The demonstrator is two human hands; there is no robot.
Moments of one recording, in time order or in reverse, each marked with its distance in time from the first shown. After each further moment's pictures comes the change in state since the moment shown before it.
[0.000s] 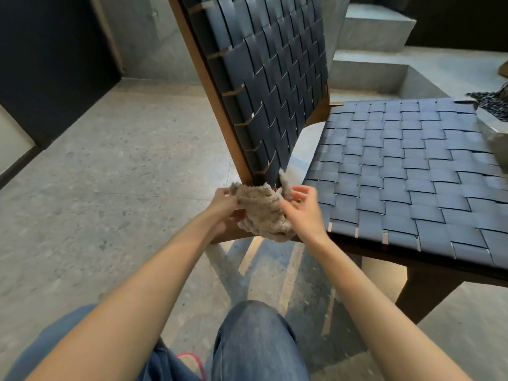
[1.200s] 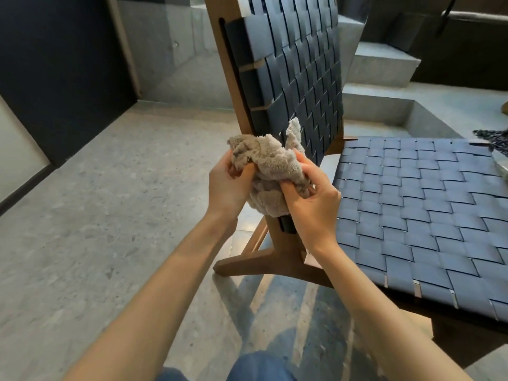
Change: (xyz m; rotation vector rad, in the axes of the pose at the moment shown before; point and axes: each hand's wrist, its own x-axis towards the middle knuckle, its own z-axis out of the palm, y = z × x) left_hand -0.034 0.094 -0.030 -0.128 0.143 0.748; right_hand 0.022 -0.103 0.045 0.008 0.240 -0.728
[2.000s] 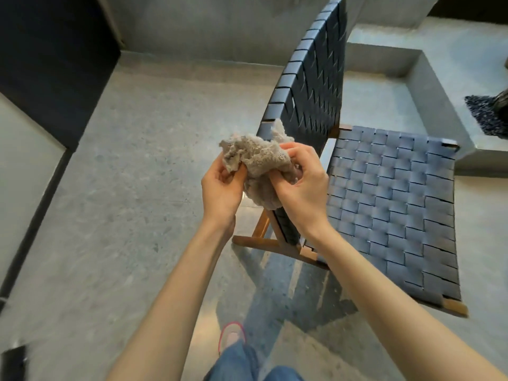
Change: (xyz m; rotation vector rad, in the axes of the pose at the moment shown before) left_hand 0.089 0.204 -0.038 -0.190 0.070 -0.331; right_hand 0.176 -0.199 0.034 -0.143 -0.156 0.257
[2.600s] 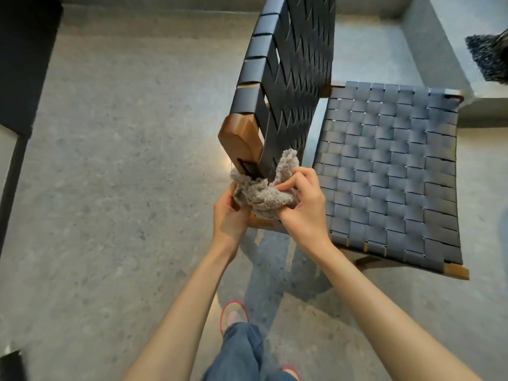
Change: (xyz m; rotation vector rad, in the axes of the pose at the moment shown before) left_hand -0.013 -0.111 -0.010 0.191 -0.188 -0.194; right_hand -0.056 0.094 -0.001 -0.088 -0.076 0.247
